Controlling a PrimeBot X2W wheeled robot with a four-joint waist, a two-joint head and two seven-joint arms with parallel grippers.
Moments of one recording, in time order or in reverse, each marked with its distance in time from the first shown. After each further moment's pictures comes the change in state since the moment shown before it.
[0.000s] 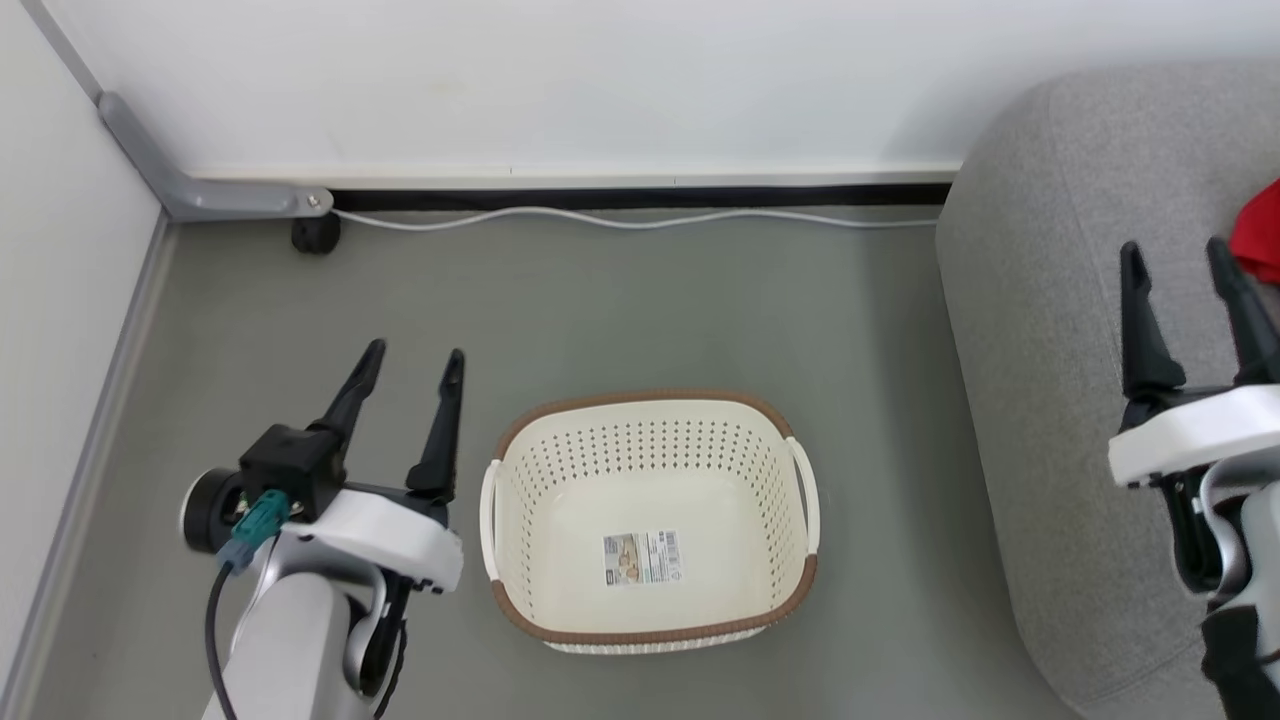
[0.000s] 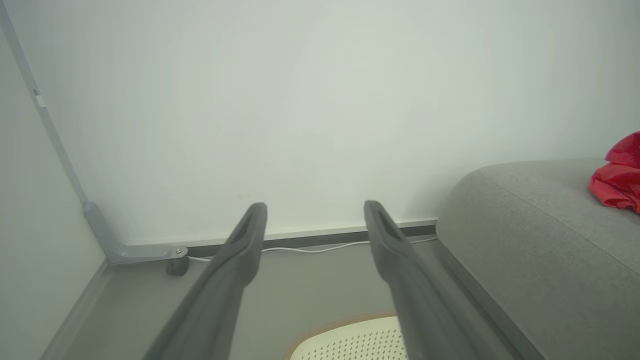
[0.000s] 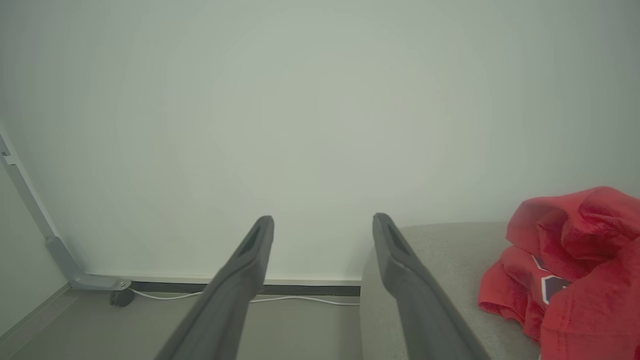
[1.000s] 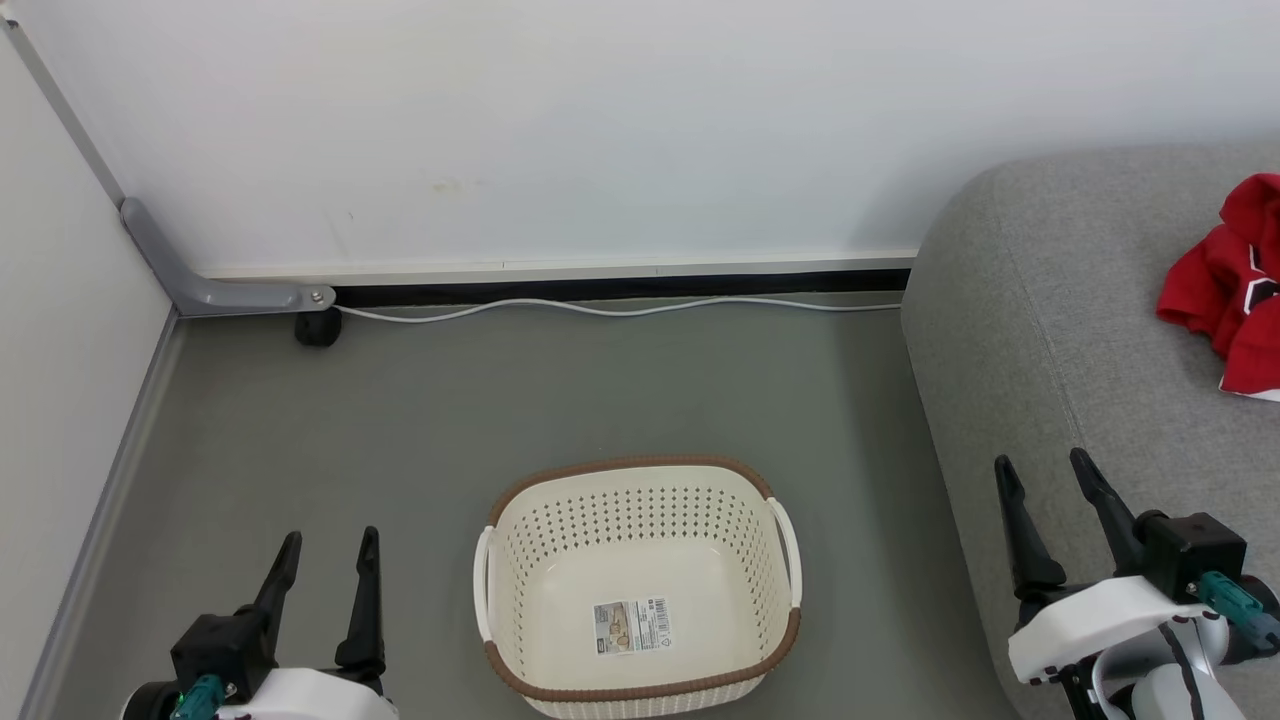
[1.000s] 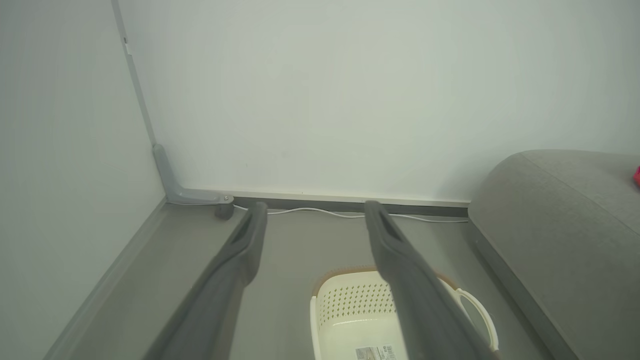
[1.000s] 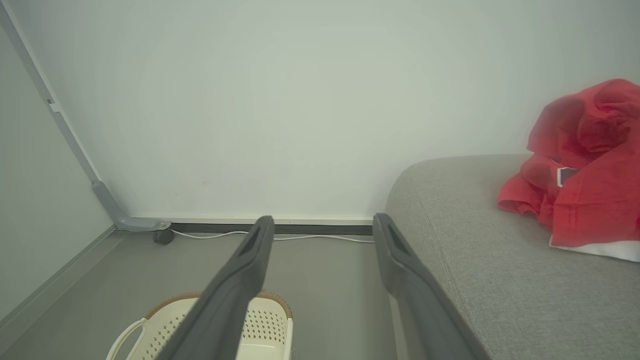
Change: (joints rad) left arm 0.316 -0.013 0.187 -0.078 0.022 0.029 0.000; right arm 0.293 0.124 0.044 -0.050 -0.083 0.000 0.000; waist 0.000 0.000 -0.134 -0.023
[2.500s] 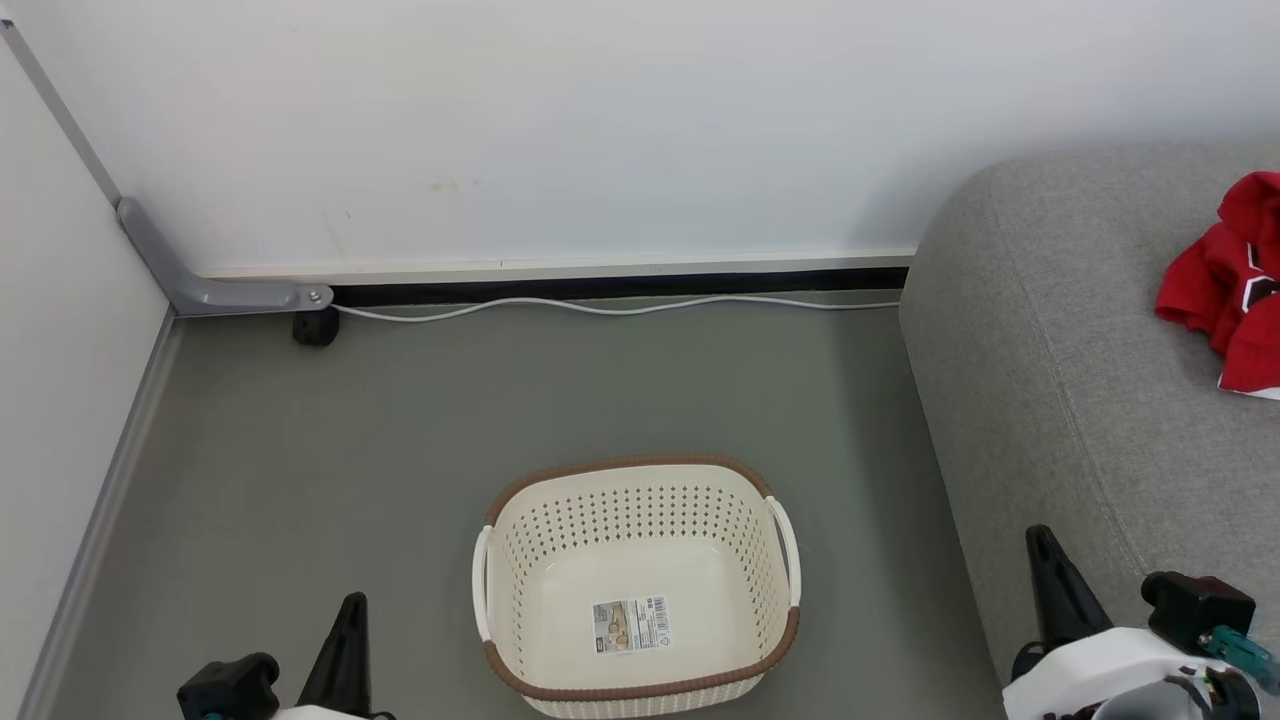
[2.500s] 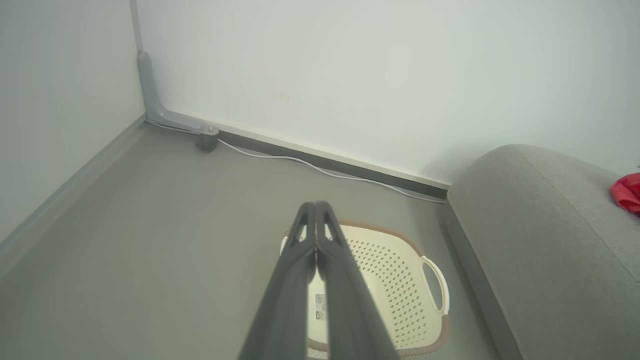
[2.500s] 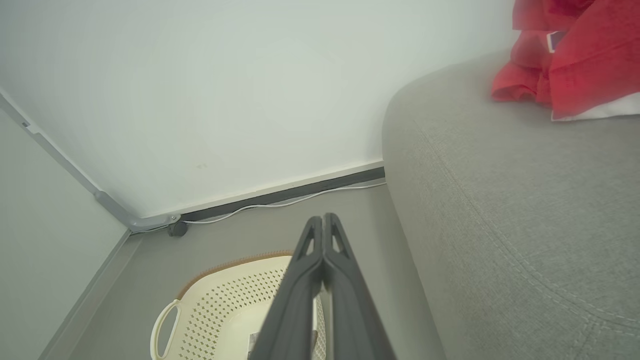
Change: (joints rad) left arm 0.051 -0.021 -0.043 0.063 -0.194 0.002 0.048; right arm 0.080 0.054 -0.031 0.038 0.156 0.000 0.048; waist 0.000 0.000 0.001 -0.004
